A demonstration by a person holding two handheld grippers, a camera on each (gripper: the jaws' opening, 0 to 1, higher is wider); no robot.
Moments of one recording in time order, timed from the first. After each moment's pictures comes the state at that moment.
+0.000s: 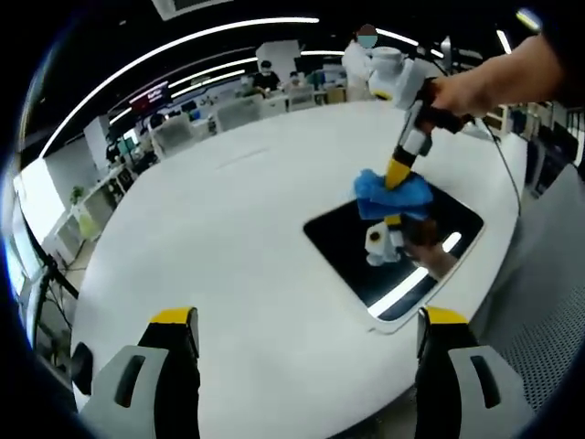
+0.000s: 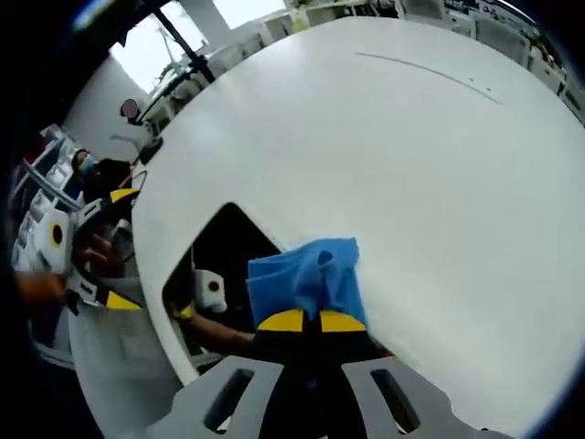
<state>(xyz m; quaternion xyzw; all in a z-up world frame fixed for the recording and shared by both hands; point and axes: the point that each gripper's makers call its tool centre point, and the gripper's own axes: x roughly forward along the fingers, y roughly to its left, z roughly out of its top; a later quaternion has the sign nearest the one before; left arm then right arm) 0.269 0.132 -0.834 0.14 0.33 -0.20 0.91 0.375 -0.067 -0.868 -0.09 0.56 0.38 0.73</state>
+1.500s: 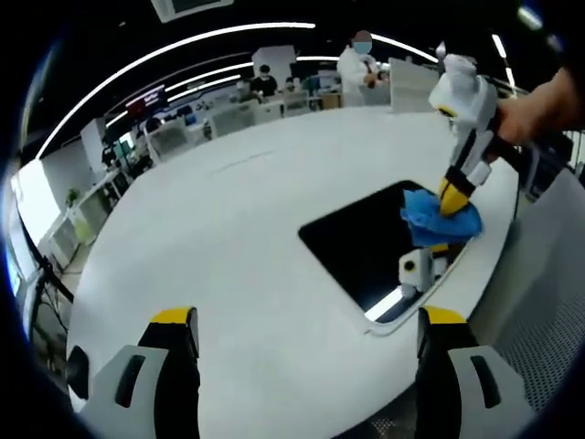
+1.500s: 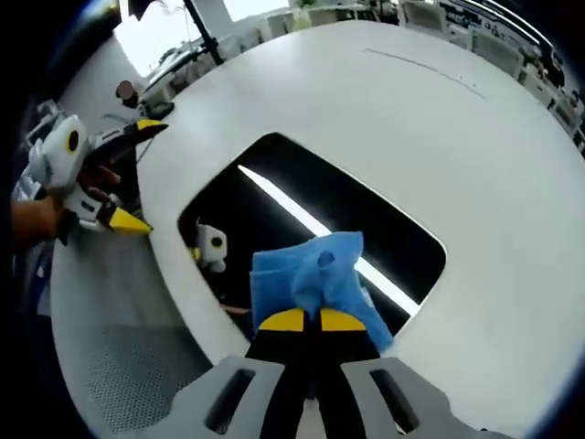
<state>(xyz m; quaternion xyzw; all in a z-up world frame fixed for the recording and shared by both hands) 0.270 0.131 -0.830 0.13 0.31 -0.22 0.92 0.278 -0.085 -0.869 -0.14 0.54 0.37 0.74</state>
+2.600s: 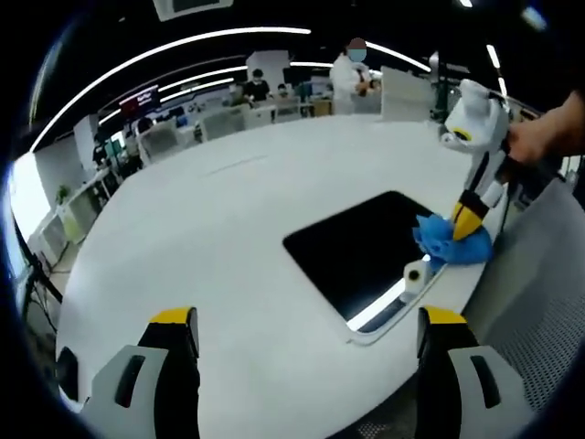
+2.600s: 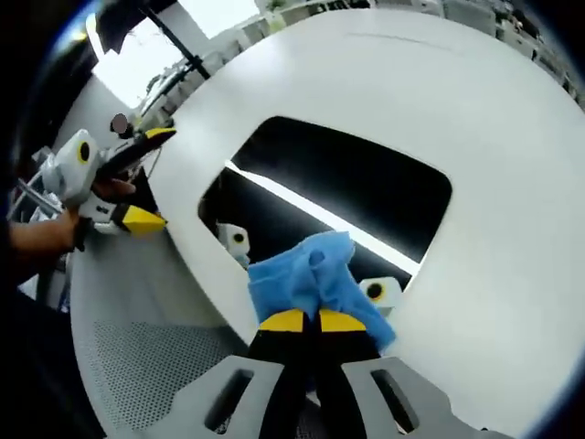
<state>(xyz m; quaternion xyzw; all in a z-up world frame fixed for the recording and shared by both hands) 0.266 0.119 -0.825 0.11 0.31 -0.24 0.91 0.243 -0.104 -0.869 -0.06 0.57 0.35 0.74</state>
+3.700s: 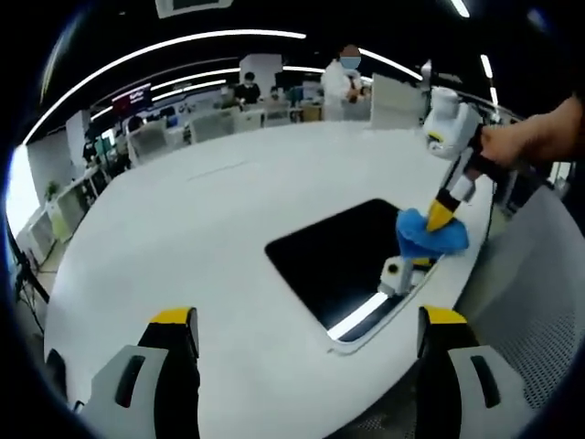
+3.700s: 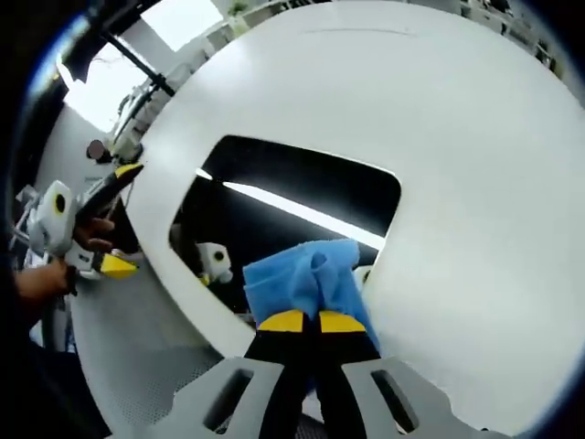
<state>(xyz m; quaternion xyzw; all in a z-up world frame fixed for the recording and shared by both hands) 0.265 0.103 -0.820 0.09 0.30 -0.28 0.91 0.282 -0.120 -0.870 -0.02 0.60 0.28 0.75</state>
